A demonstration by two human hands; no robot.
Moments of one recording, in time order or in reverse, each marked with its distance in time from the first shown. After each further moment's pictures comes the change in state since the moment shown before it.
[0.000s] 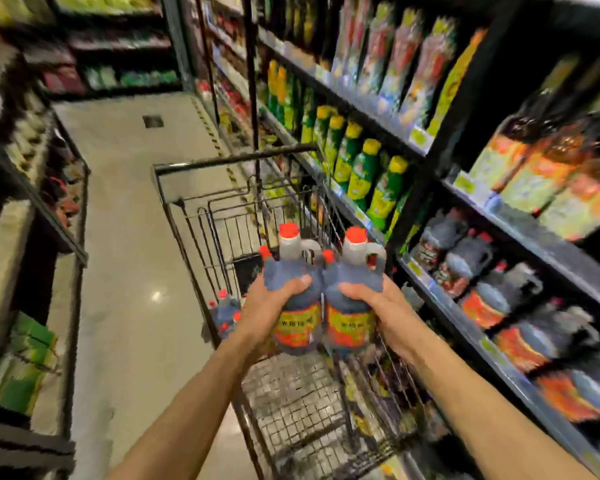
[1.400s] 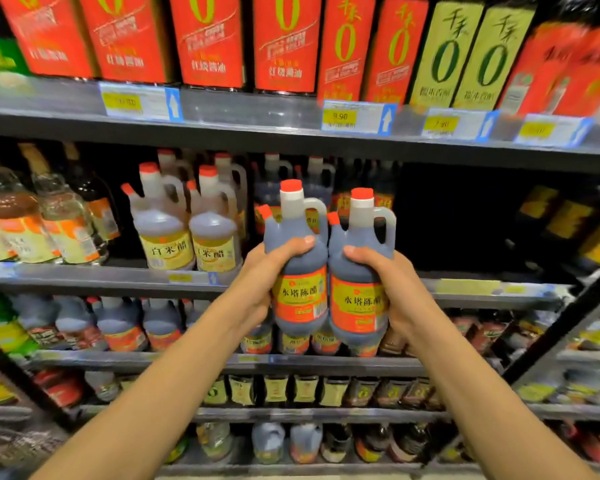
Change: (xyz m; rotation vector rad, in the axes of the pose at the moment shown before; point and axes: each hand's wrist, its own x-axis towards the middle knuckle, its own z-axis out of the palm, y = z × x) left_hand -0.299 0.024 0.489 0.122 -1.186 -0.196; right_hand -0.462 -0.075 -0.312 0.209 1.156 -0.320
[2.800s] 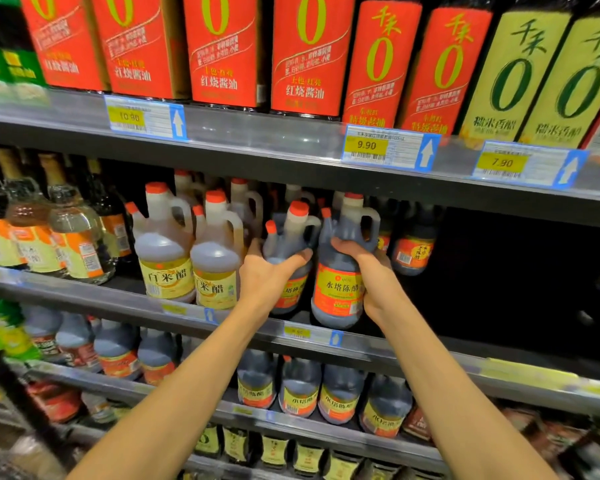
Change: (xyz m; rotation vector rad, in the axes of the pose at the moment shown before) left_hand 0.119 -0.016 -0.016 0.398 0.592 0.263; right_hand 0.164 0.024 0.024 0.184 -0.058 -0.004
